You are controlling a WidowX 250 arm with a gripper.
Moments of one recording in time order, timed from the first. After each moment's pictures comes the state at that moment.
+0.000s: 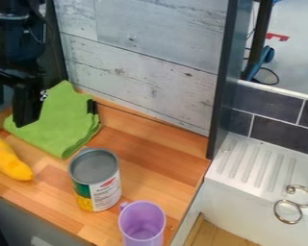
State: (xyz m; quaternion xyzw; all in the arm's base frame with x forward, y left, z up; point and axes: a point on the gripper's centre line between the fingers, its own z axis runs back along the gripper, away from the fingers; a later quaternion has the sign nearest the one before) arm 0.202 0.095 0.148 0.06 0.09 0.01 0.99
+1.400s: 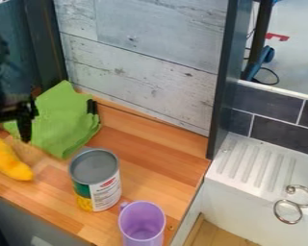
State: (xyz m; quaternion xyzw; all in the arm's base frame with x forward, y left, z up) arm 0.215 0.163 0.068 0.05 -0.04 0.46 0.88
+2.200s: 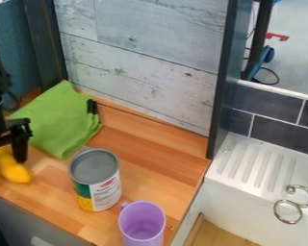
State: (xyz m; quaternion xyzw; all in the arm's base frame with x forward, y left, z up) arm 0.206 0.183 0.023 0.06 0.01 0.58 0.81
